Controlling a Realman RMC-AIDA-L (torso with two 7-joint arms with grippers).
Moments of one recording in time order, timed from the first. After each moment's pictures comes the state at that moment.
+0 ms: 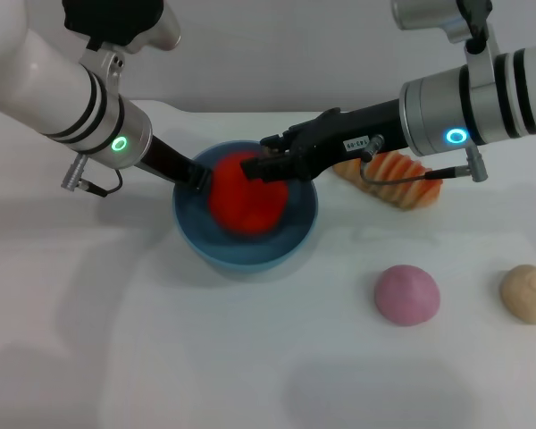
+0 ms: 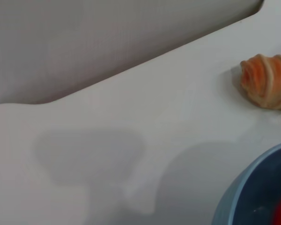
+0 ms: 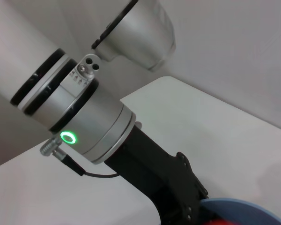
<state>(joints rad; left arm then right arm) -0.80 -2.06 1.39 0.96 2.60 1.16 -2.78 0.74 2.07 -1.34 -0.96 -1.93 -1.19 2.14</state>
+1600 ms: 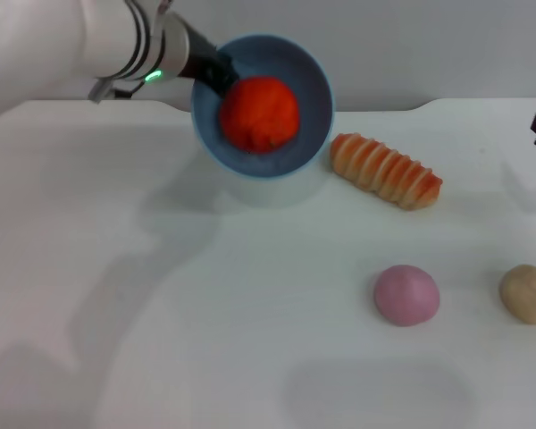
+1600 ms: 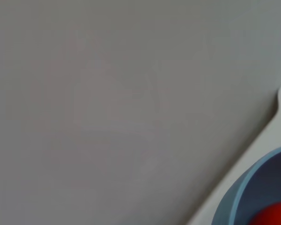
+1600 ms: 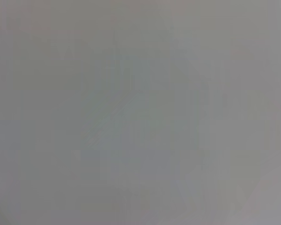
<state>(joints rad) -0.77 -2.07 1.61 1.17 2.79 0.84 -2.70 0.17 2.08 -1.24 -0.80 -0.93 -0.69 1.04</state>
